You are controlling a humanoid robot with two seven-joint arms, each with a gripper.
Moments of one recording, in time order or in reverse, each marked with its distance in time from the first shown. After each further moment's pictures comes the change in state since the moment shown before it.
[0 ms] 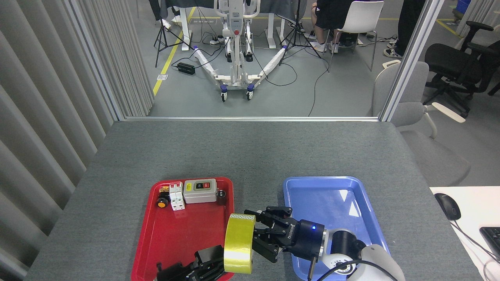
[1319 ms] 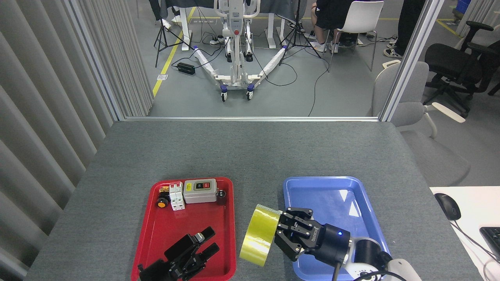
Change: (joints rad) left arm -0.011 -0.010 0.119 0.072 -0.001 -0.093 0.099; right arm 0.138 0.004 -0.231 -0.088 -0.011 -0.073 0.005
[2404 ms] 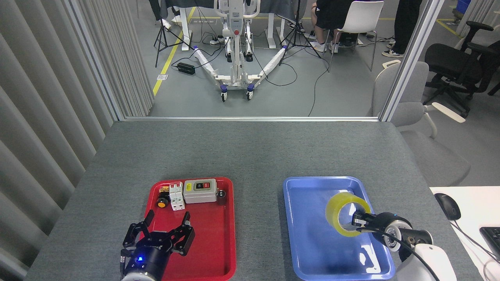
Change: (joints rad) left arm 0.022 0.014 -0.060 -0.153 -1.481 0.164 0.829; right arm -0.109 0.031 -0.317 0.253 0.410 0.759 0.471
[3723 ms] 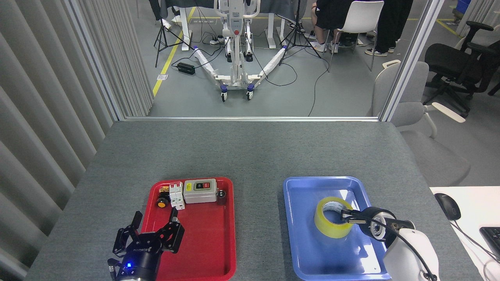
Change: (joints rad) left arm 0.026 -0.037 0.060 -0.002 0.070 0.006 0.139; right arm -0.119 0.023 0.055 0.211 -0.041 0.011 -0.026
